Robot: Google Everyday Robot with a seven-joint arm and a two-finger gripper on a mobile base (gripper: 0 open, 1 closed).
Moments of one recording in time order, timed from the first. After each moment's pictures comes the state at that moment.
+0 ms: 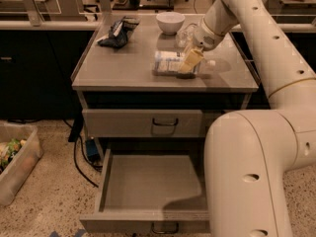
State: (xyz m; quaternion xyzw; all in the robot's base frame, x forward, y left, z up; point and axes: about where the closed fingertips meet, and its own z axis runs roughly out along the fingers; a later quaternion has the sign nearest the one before) arm 0.758 -0.120 0.852 -0.62 0.74 0.10 0.24
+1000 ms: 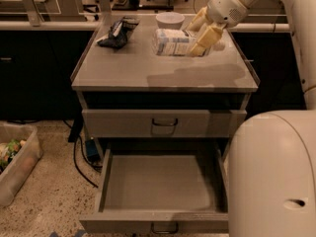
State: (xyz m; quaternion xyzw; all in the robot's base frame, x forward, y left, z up) arm 0.680 -0.114 0.958 -0.71 0.63 0.13 0.30
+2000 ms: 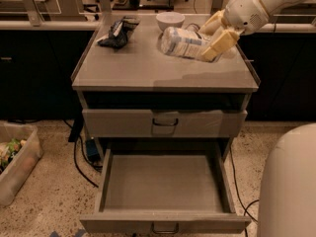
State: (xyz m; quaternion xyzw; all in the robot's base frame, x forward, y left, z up) arm 0.644 -0.139 0.967 -0.68 0.62 0.18 0.33
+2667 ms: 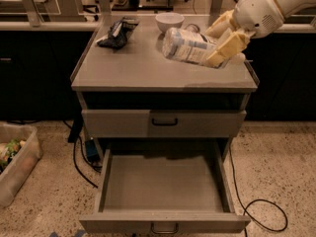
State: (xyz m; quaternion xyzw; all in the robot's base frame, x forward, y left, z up) arm 0.594 -0.135 0.986 -0.67 0.64 0.18 0.34
